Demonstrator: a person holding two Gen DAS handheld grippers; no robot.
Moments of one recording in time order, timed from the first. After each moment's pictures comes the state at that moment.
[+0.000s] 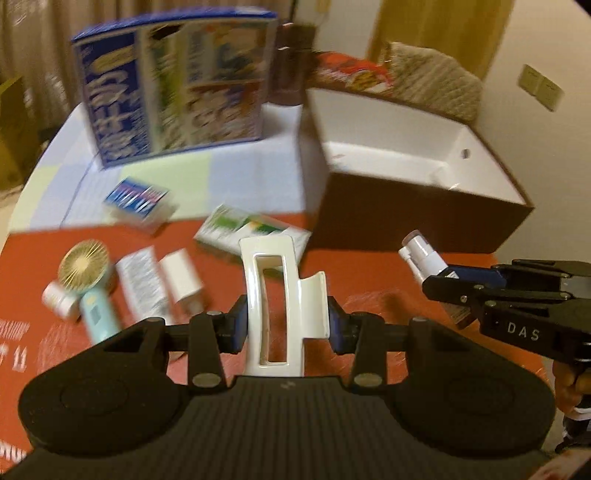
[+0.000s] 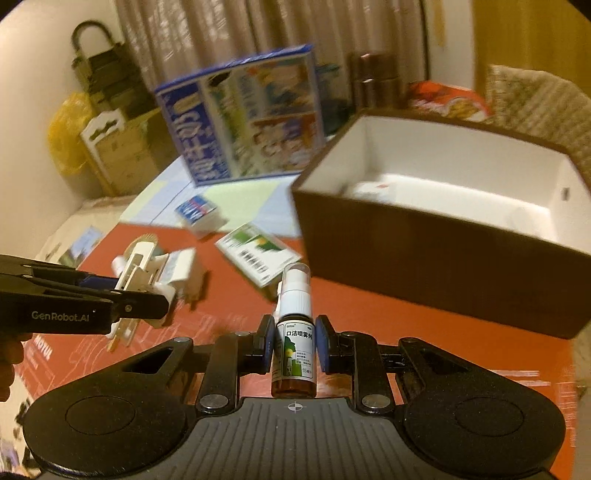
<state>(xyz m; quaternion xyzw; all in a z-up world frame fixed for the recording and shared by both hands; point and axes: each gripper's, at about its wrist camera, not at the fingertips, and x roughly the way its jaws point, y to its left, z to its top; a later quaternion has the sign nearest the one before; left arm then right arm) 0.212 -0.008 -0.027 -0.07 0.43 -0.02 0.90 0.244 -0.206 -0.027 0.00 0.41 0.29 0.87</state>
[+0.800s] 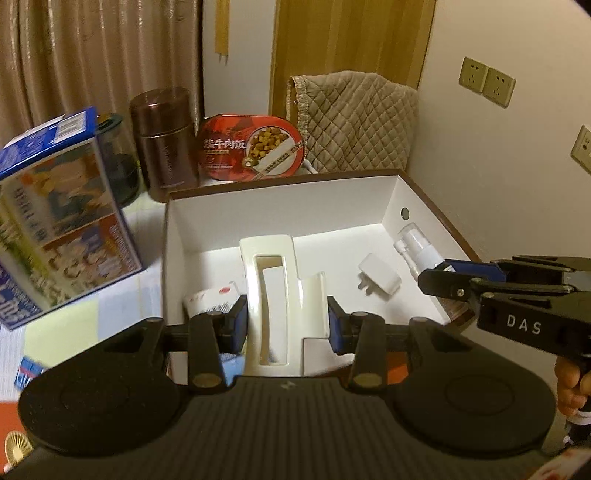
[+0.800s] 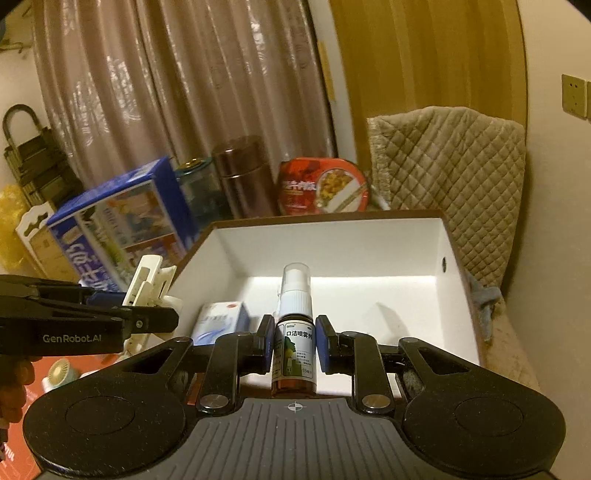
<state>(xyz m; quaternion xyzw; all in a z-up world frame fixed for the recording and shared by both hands) 0.371 -0.122 0.013 0.01 0.39 -0.11 0.92 0.359 -0.317 0.018 0.06 0.35 0.19 0.91</state>
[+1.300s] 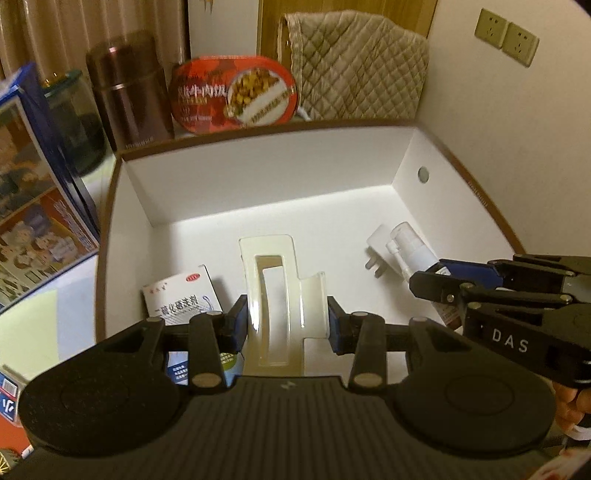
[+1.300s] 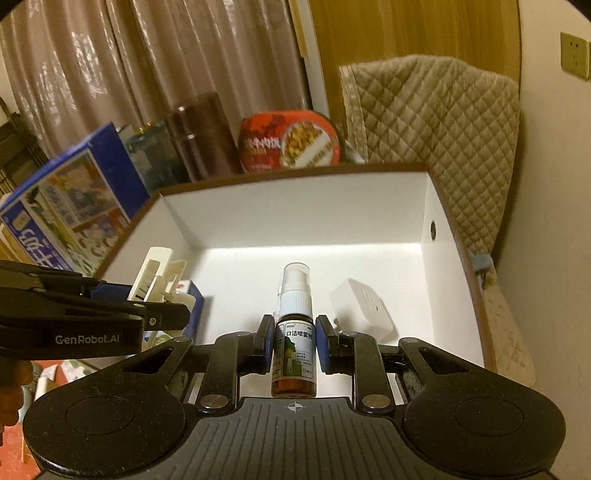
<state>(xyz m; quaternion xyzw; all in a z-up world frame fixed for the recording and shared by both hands) 0.431 -0.146 -0.043 0.01 0.46 -0.11 0.88 0.409 -0.325 -0.036 0.06 0.42 0.16 0.89</state>
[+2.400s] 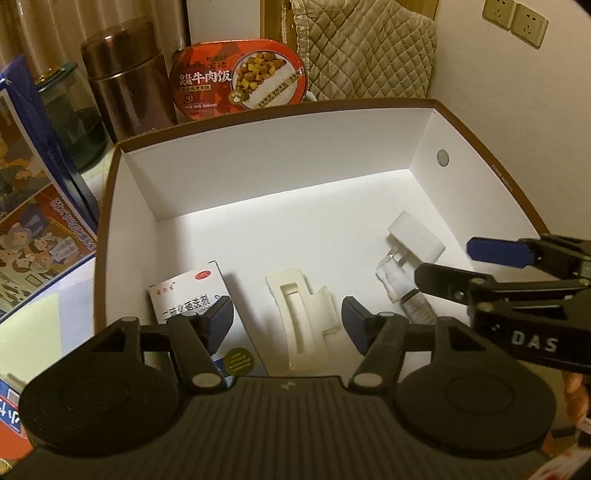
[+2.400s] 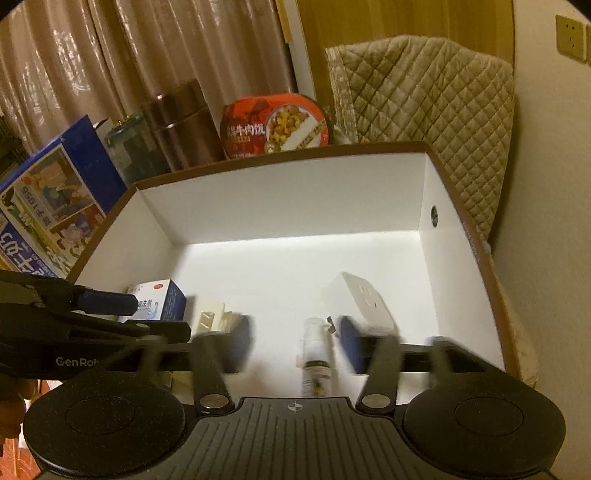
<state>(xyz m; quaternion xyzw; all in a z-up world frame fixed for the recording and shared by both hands) 0.441 -0.143 -0.055 0.04 0.47 -0.10 0.87 0.419 -0.322 -0.047 0.06 0.42 0.14 0.90</state>
